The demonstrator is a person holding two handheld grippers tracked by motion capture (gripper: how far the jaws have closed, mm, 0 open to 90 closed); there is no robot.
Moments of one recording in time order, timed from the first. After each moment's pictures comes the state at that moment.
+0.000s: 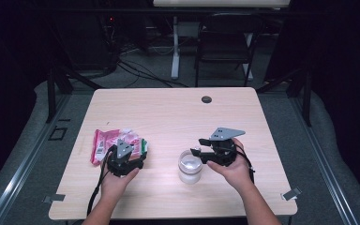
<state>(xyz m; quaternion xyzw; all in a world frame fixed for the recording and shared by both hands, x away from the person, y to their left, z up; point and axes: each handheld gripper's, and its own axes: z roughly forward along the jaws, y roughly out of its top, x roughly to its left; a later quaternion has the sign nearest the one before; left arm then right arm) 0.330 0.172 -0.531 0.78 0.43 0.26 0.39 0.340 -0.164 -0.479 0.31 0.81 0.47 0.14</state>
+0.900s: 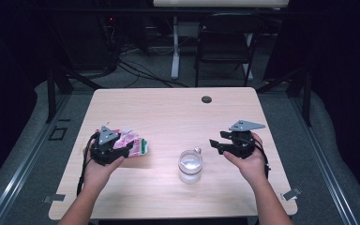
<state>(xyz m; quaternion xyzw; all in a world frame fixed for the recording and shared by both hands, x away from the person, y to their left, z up) 0.342 0.214 -0.487 0.78 0.43 0.26 0.38 0.352 -0.215 -0.472 0.40 0.78 0.44 0.18</state>
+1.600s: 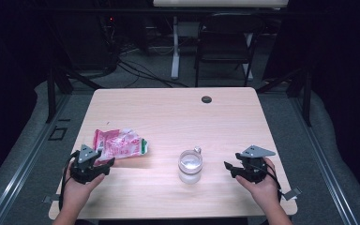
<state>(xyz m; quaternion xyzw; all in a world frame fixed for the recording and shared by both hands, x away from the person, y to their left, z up) 0.308 0.268 -0.528 0.78 0.46 0.25 0.35 0.304 -0.250 -0.526 0.43 0.79 0.38 0.21</state>
